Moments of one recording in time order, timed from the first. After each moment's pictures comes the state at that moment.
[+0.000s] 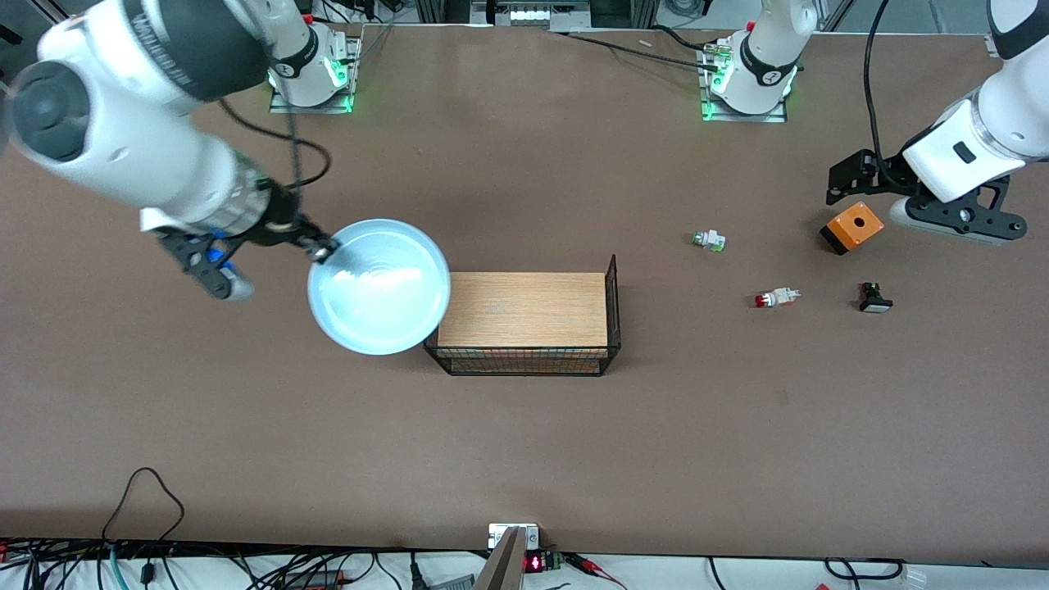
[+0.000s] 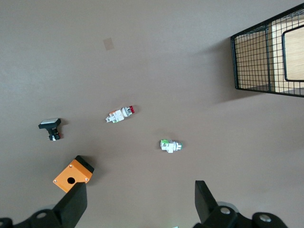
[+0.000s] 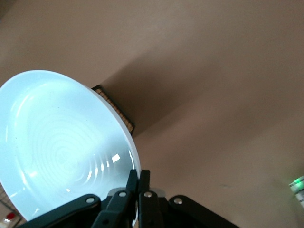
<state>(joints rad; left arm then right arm) 0.08 0.01 -0.17 -1.65 -0.07 1.57 0.09 0.21 0.33 0.08 -1.32 0.19 1.56 0.92</state>
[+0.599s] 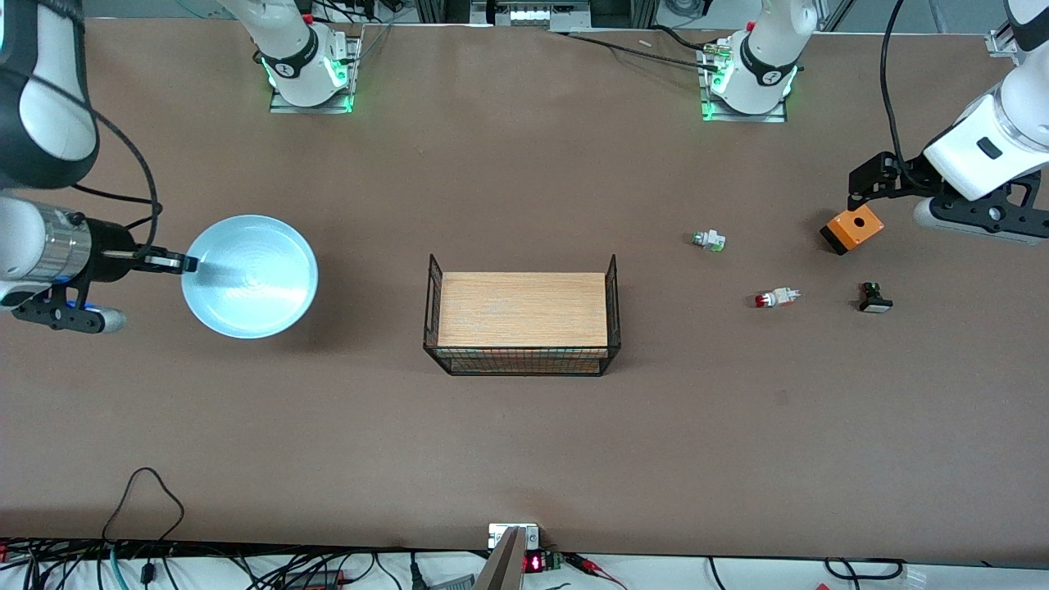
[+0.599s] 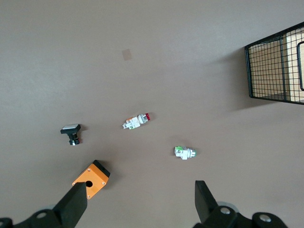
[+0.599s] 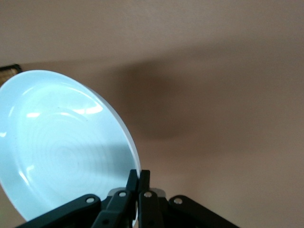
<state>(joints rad) 0.09 0.02 -0.17 -1.61 -0.01 1.57 0.09 -0.08 0.35 0.05 -1.44 0.11 1.52 0.11</state>
